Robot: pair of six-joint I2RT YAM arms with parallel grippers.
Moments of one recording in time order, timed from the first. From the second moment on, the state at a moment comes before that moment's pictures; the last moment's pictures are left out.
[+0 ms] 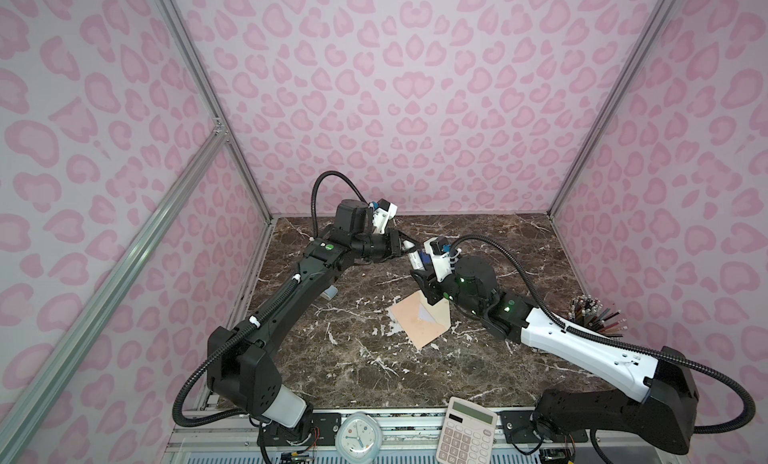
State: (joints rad) left arm -0.46 1.54 1.43 -0.41 0.73 -0.69; right arm 0.85 1.29 1.00 -0.05 0.10 0.19
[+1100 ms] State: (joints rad) left arm -0.49 1.54 1.44 -0.44 0.71 -0.69; right arm 0.84 1.32 1.02 0.01 0.08 0.32
